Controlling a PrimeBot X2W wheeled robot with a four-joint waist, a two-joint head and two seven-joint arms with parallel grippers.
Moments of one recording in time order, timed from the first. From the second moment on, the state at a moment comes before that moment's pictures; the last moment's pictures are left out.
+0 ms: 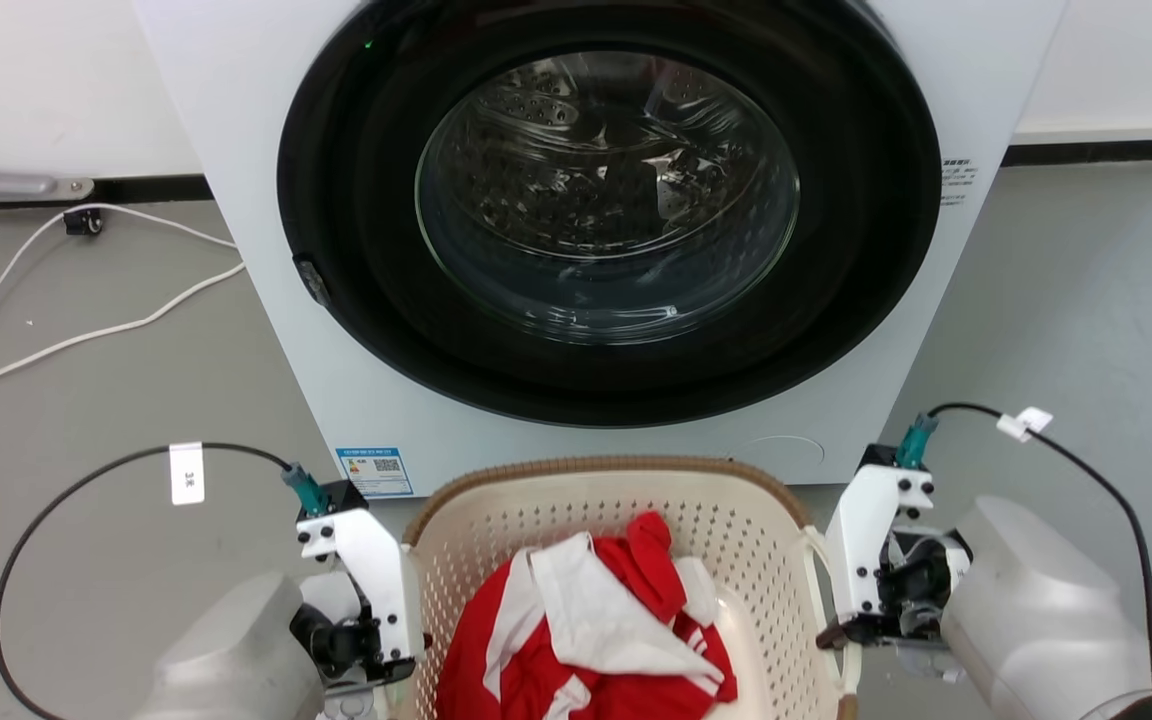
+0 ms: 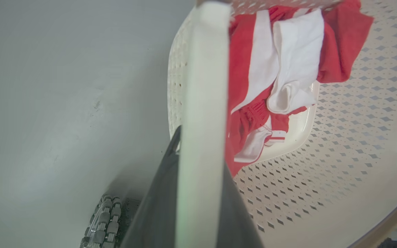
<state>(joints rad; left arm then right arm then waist) -0.70 0.24 -0.93 1.15 -1.30 -0.12 0.55 -0.79 -0.09 0.59 1.29 0.89 0.13 0.85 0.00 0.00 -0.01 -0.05</state>
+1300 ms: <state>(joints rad) -0.67 0.24 -0.97 1.14 -1.35 -0.12 0.57 -0.74 -0.06 0.32 1.29 0.65 0.13 0.92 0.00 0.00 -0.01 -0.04</state>
